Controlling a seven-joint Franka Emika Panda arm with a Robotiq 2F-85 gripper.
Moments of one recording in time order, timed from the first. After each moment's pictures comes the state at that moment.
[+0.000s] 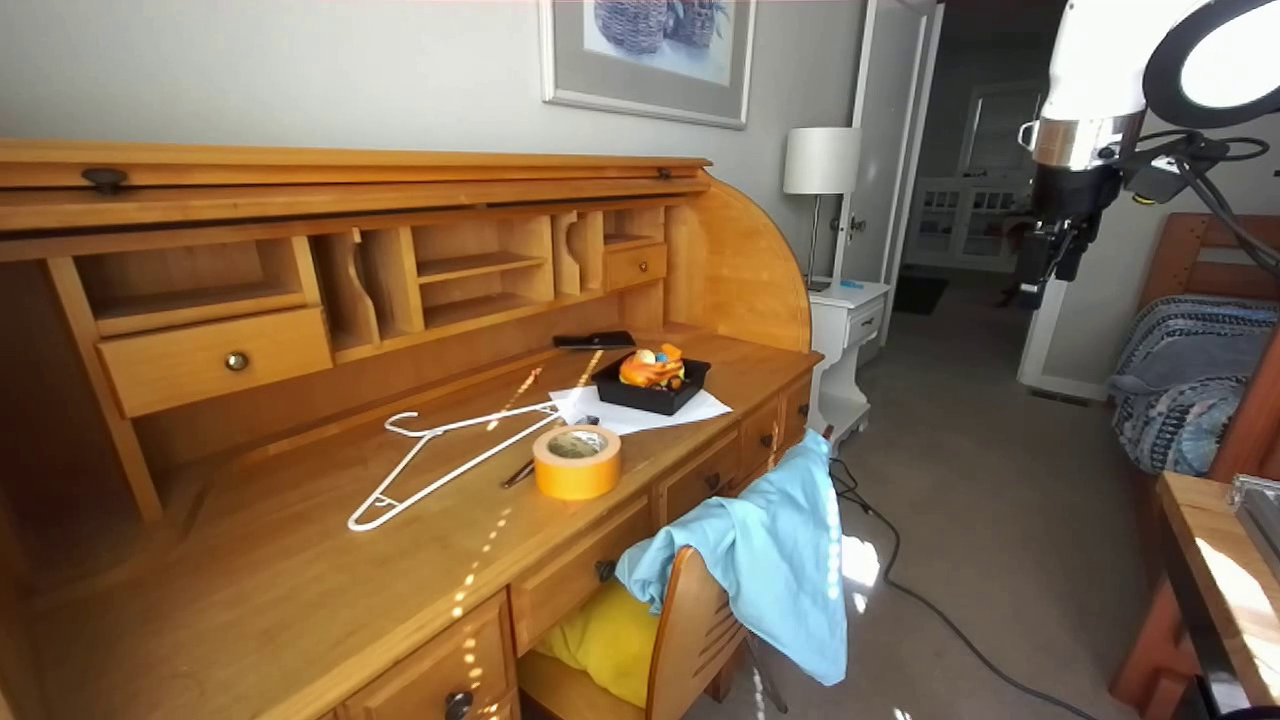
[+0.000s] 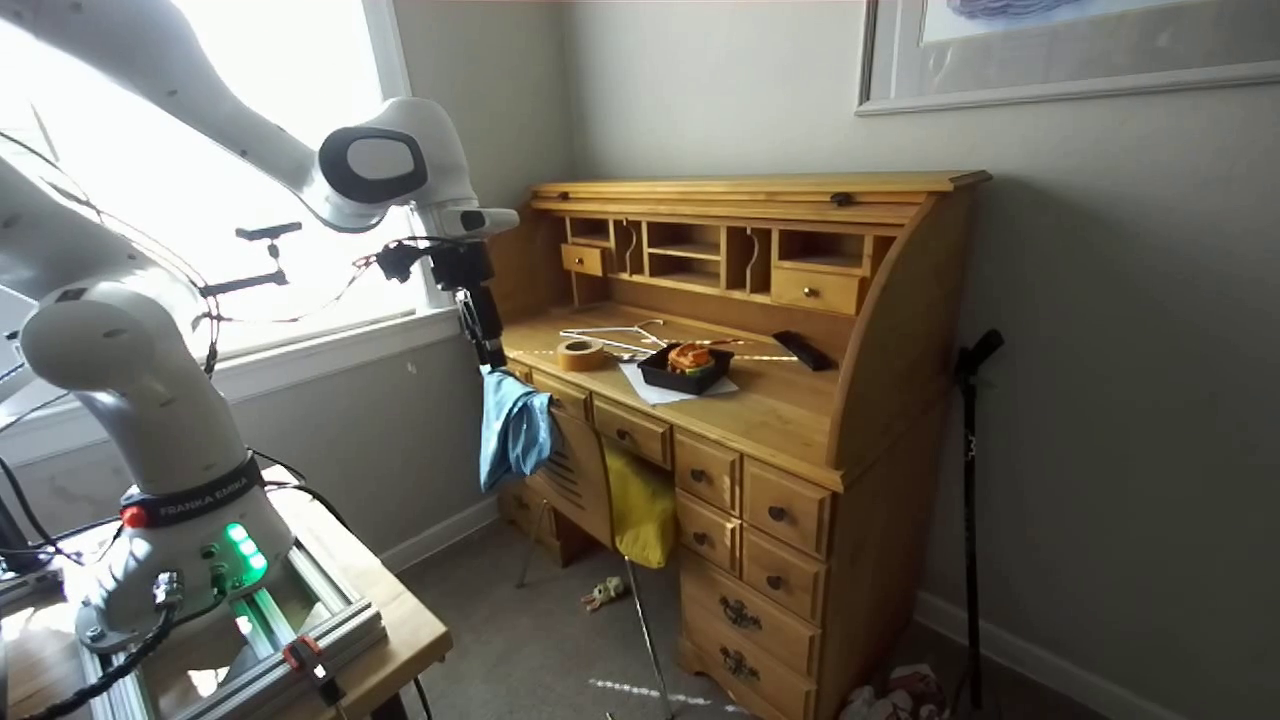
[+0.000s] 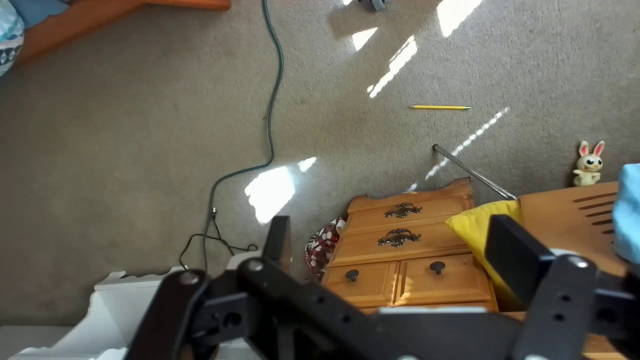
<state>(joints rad) -0.37 -0.51 -0.06 -2.77 -0.44 2.31 0.26</state>
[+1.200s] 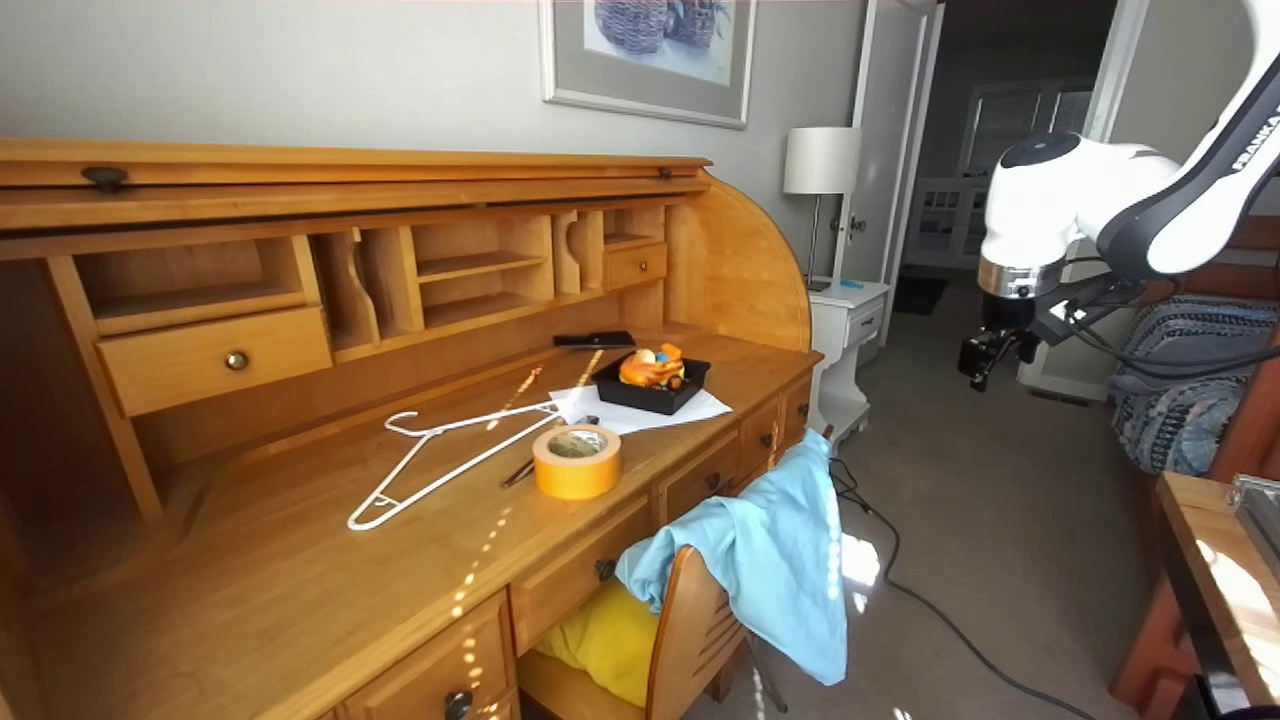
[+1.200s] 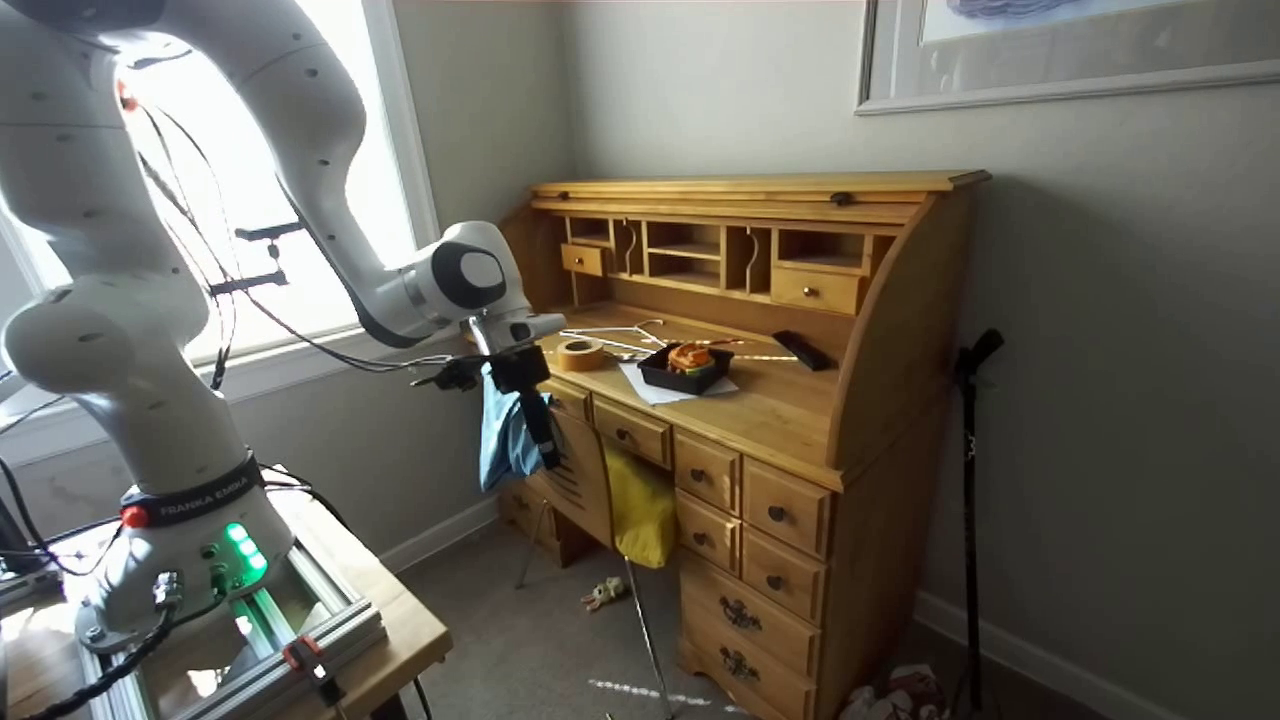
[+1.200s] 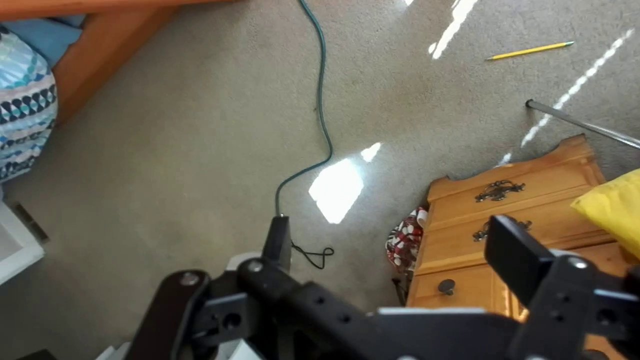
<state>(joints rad) -0.51 0.06 -0.09 -2.64 -1.07 2.69 1.00</state>
